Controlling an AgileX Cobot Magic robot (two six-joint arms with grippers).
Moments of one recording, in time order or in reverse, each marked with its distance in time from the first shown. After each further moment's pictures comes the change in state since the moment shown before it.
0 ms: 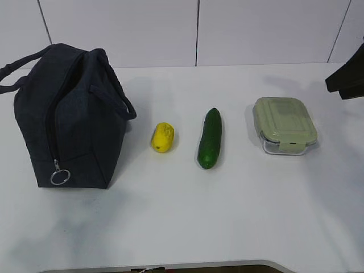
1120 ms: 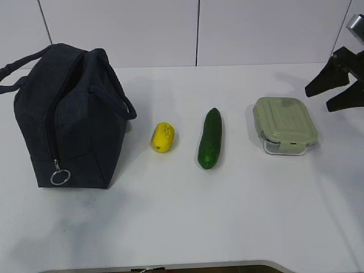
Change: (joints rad) left arm 0.000 0.000 0.000 -0.004 0.000 0.000; right arm 0.000 0.346 -0.271 -0.030 0.004 0.125
